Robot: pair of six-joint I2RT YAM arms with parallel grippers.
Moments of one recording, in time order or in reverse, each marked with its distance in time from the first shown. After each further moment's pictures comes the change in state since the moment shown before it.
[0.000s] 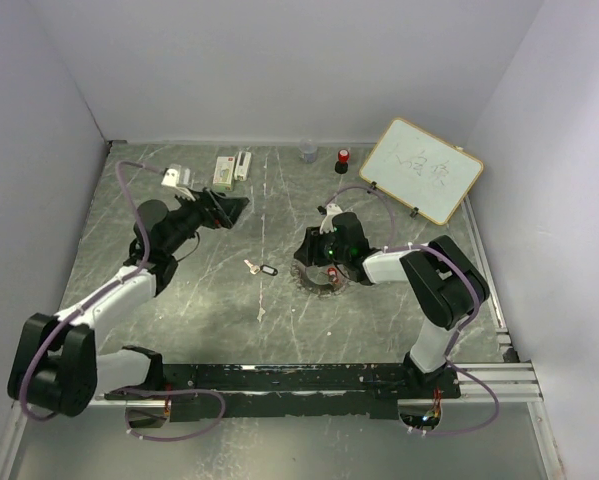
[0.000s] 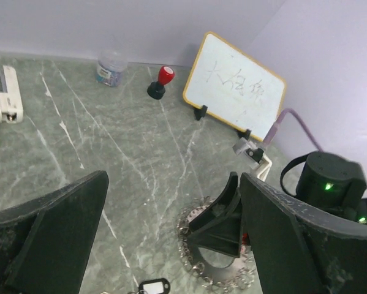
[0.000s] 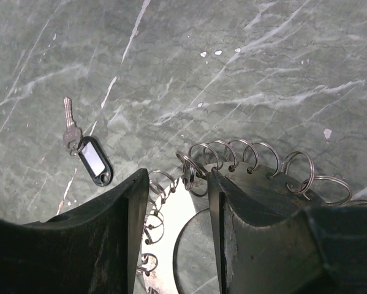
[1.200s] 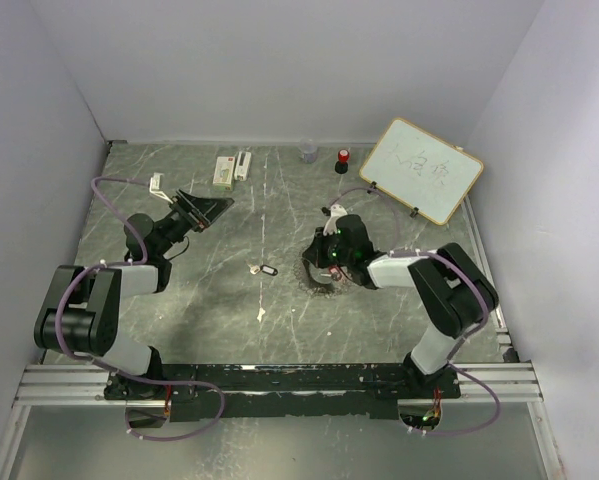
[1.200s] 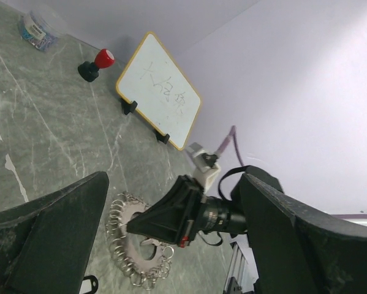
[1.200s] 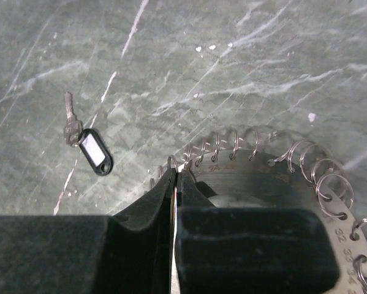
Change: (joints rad) left arm 0.223 0.328 -0.126 0.623 0.337 -0.646; right arm 0.000 -0.030 -0.021 -0.011 0.022 -0.002
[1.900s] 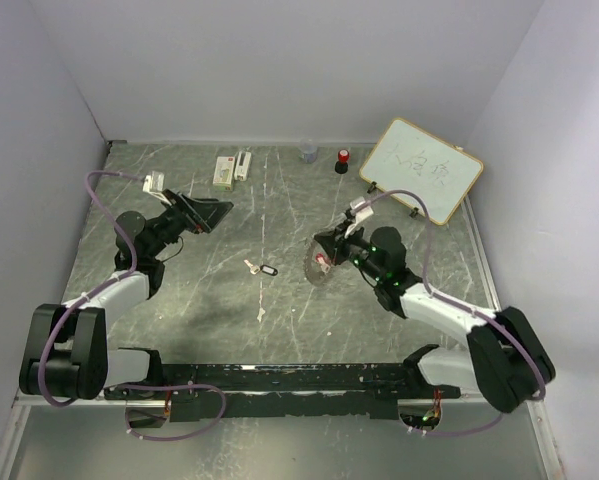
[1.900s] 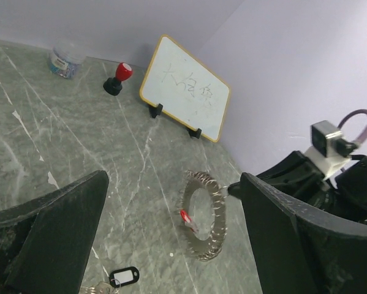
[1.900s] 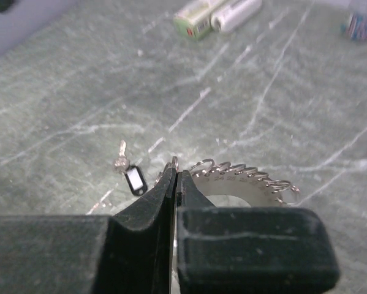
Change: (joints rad) left arm 0.002 -0.235 0.011 -0.279 -0.007 0.319; right arm 0.000 -0.477 -0.212 0.127 0.026 -0.207
